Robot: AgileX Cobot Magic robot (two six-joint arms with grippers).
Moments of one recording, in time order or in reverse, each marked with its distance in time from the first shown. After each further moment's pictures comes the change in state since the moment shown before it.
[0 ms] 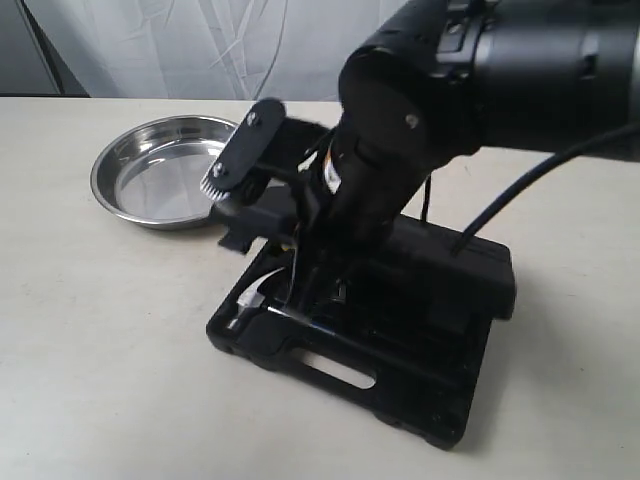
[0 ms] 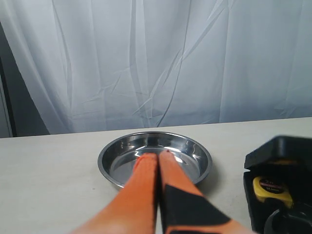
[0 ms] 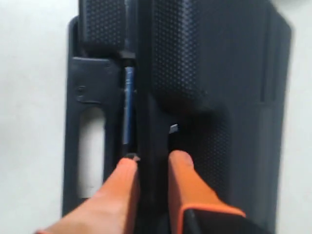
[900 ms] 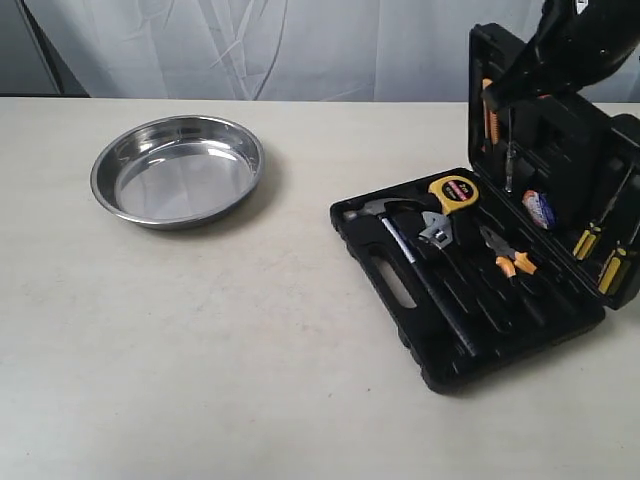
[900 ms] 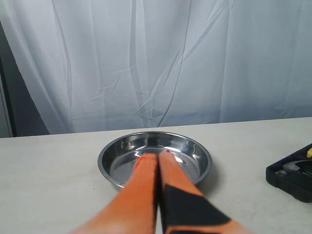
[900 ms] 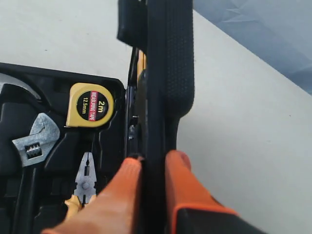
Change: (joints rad) left arm 0.000 0.000 0.000 0.000 0.000 0.000; right arm -0.572 -0.063 -0.058 -0.224 -0.056 0.193
